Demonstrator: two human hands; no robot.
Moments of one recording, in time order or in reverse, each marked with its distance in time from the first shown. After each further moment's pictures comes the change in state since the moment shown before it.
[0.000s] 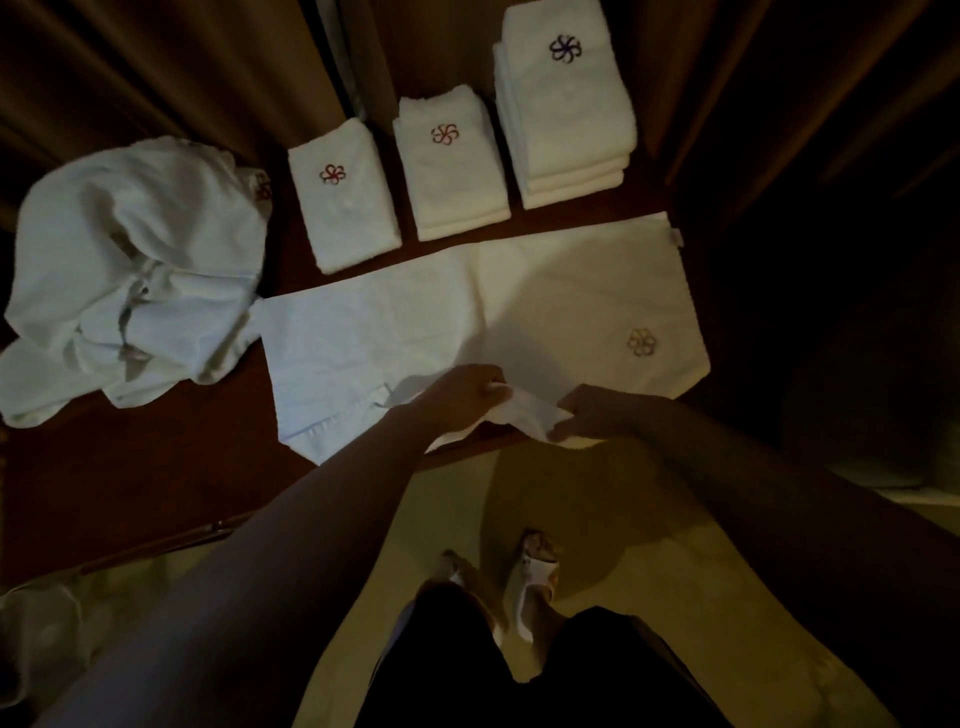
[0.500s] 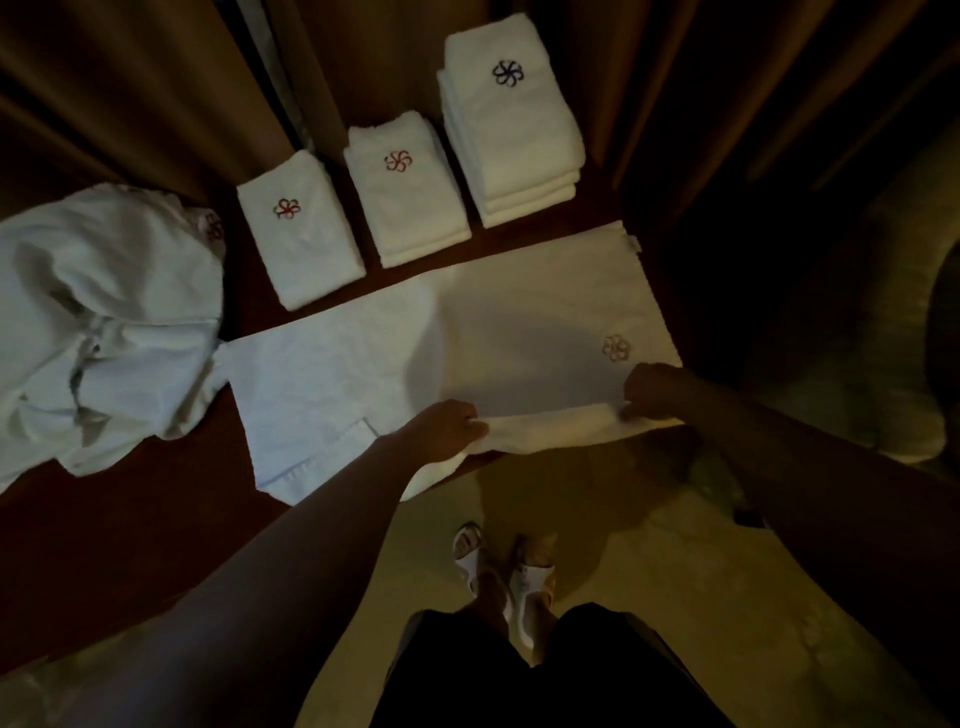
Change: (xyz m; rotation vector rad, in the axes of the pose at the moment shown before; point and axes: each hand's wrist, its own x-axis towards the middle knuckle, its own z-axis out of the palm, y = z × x) left_hand 0.010 -0.013 0.002 0.130 -0.203 -0.045; right_hand -0.034 0.066 -0.046 -0.341 0.102 0.401
